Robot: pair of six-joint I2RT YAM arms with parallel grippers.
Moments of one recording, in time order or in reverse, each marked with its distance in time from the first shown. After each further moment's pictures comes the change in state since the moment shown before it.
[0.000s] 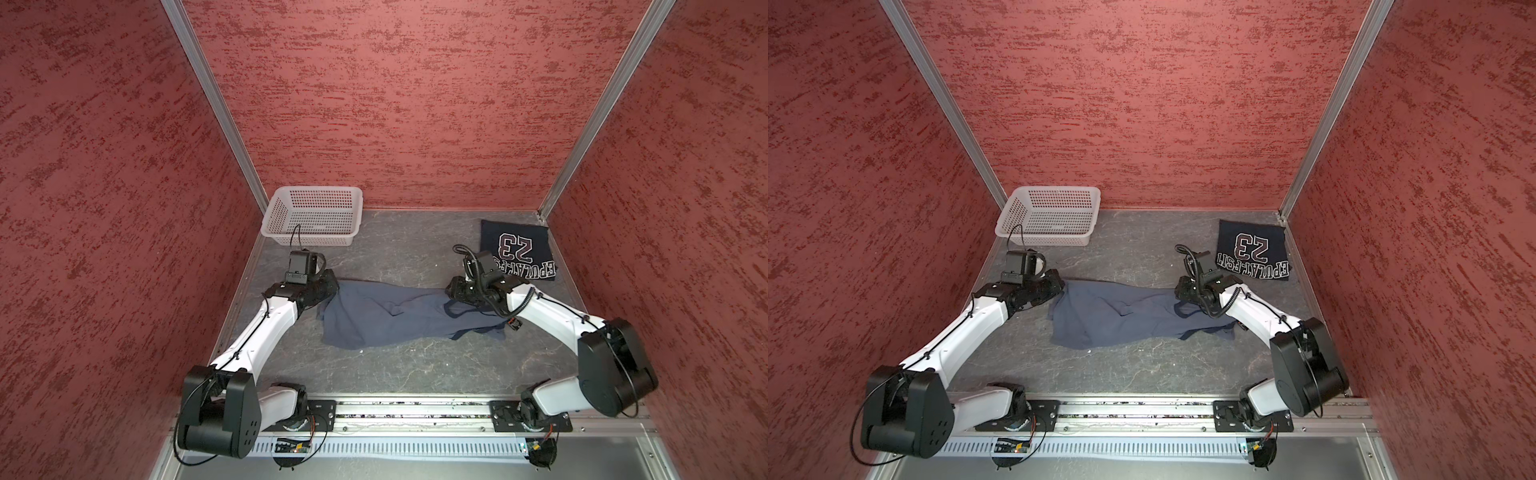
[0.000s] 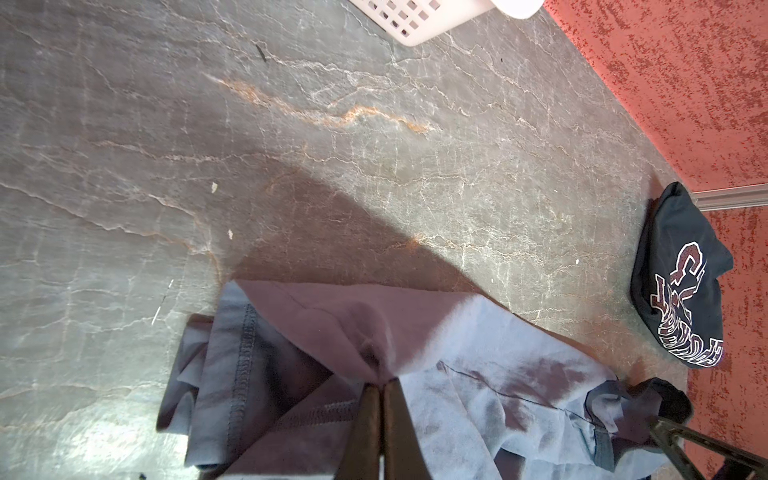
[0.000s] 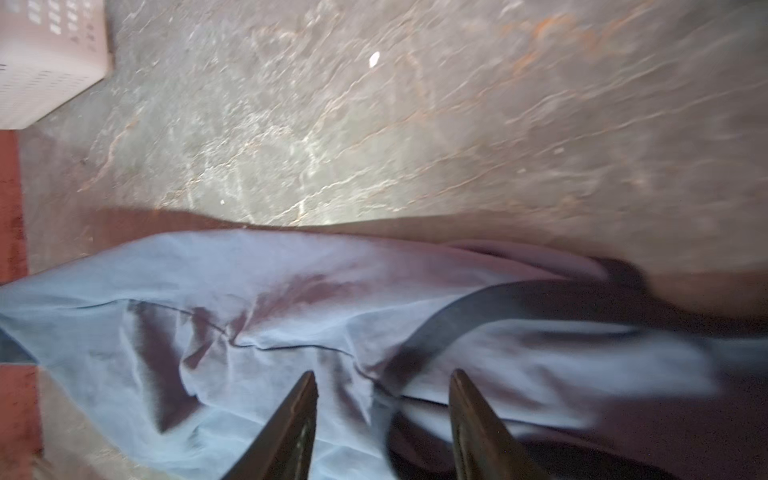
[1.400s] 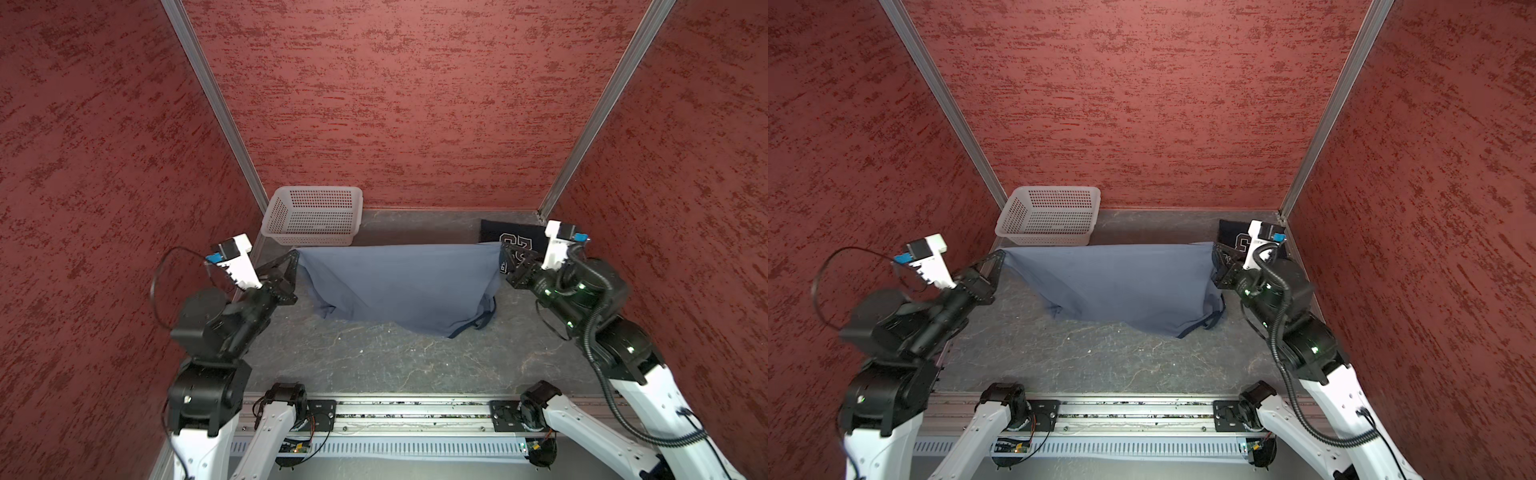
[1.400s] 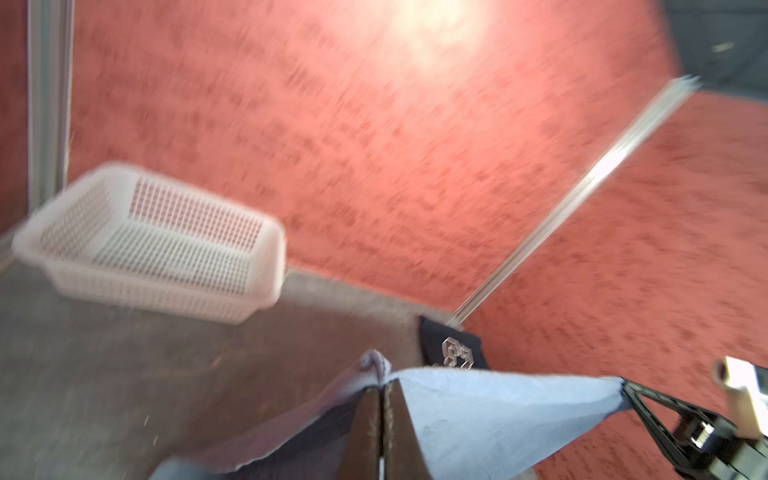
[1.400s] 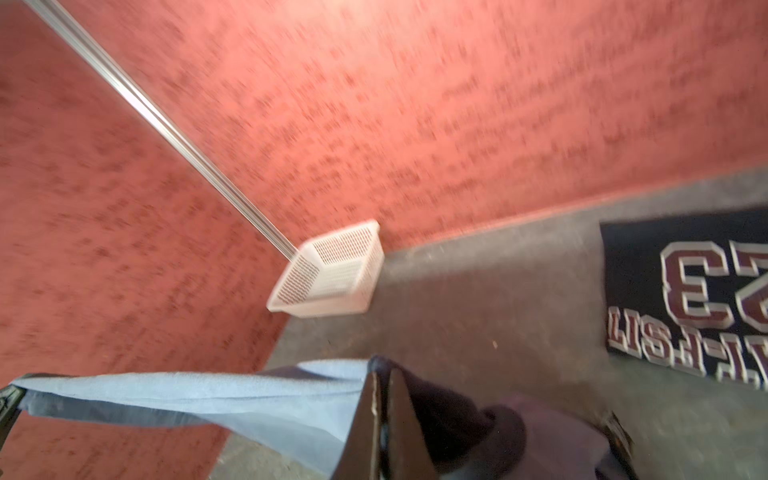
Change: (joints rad) left arm 0.069 -0.662 0.443 -0.200 0.109 0.093; right arm 0.077 -0.739 0.307 -0.153 0.249 -0.113
